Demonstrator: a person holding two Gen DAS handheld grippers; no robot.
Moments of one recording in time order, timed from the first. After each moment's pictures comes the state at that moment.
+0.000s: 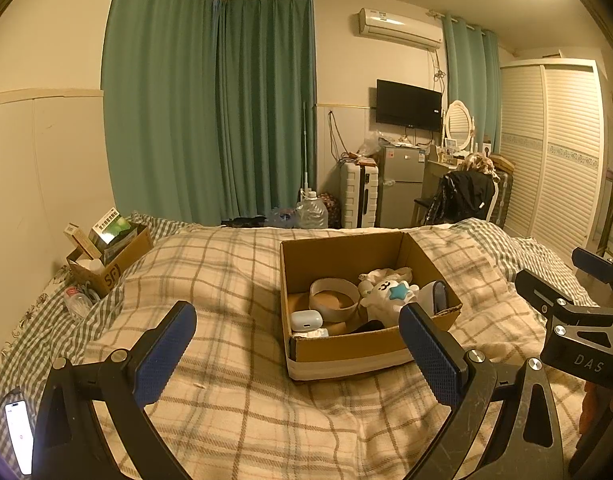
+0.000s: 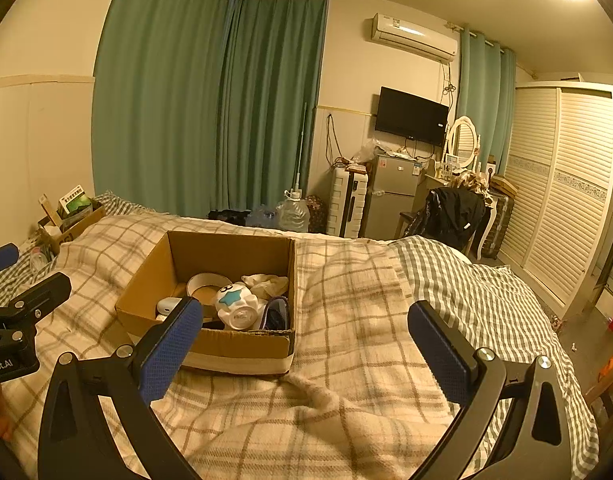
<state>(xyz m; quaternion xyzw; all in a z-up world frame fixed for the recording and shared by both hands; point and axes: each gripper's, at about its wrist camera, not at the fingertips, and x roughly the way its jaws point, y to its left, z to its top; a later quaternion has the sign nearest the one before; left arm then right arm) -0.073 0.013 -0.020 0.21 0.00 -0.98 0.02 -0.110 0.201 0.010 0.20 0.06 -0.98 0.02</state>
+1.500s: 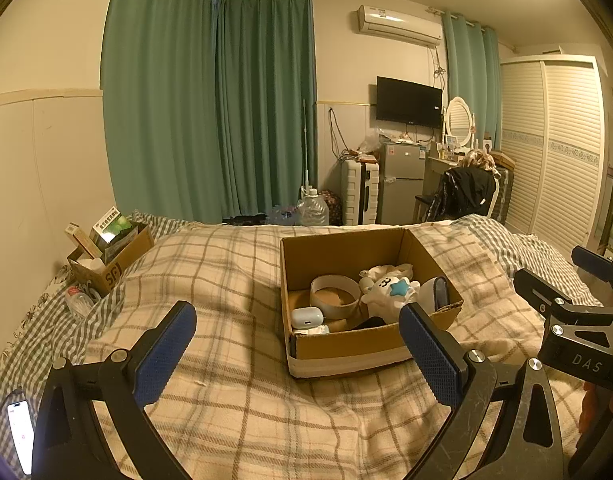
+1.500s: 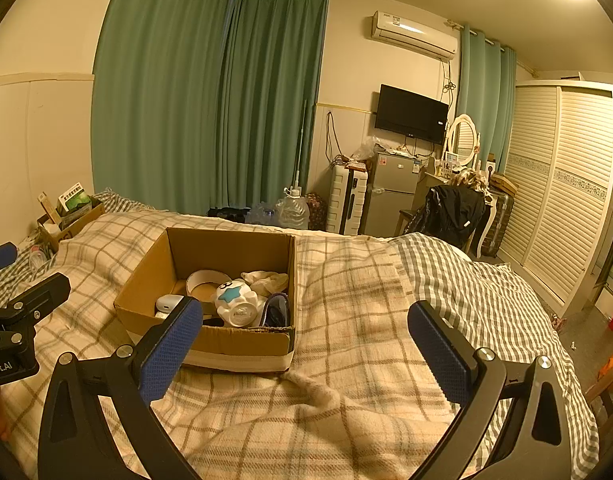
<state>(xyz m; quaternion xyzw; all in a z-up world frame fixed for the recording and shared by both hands) -0.074 0.015 -0.021 0.22 -0.01 -0.98 0.02 -0.111 0.202 0.009 0.20 0.06 -0.98 0.02</state>
